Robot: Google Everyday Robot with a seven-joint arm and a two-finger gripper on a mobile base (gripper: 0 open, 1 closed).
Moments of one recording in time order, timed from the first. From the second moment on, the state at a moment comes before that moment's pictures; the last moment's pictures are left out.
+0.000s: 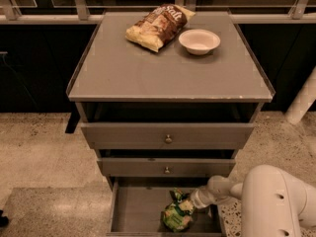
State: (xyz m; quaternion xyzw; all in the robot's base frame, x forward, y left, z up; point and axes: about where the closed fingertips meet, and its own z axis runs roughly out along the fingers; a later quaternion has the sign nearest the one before) arm 0.540 -0.159 0.162 -0.34 0.90 0.21 0.16
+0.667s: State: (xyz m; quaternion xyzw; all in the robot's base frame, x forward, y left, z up) arm 0.540 -0.159 0.162 -0.34 0.90 0.21 0.16
